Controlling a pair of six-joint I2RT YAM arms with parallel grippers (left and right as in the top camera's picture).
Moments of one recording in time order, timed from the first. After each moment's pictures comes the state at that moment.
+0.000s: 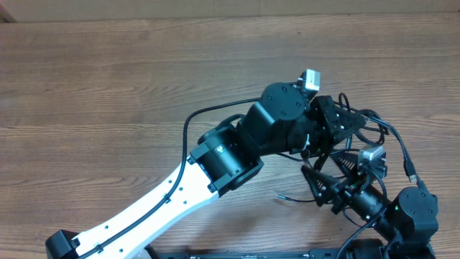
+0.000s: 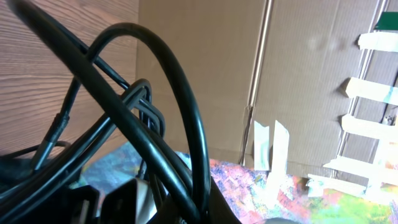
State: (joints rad) left arm -0.95 1.50 1.48 -0.20 0.38 -1.55; right arm 0.06 0.29 0.52 -0.48 -0.62 0.25
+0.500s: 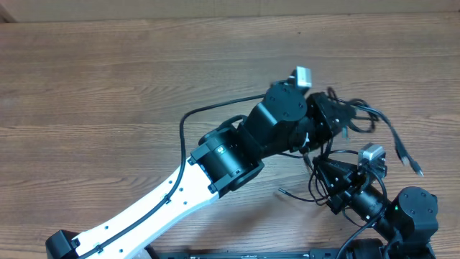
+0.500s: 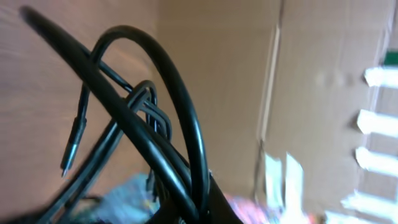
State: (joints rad) left arm -0.94 1.50 1.48 -0.26 0.20 -1.52; right arm 0.06 0.29 0.52 -0.48 -0.62 0.25
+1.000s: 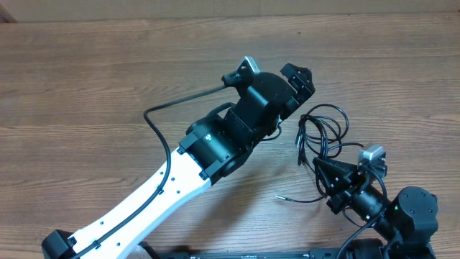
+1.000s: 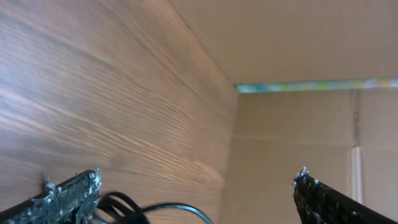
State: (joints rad) left arm -0.85 1.50 1.48 -0.48 -0.17 -1.39; right arm 0.06 0.29 0.52 -0.49 -0.62 0.25
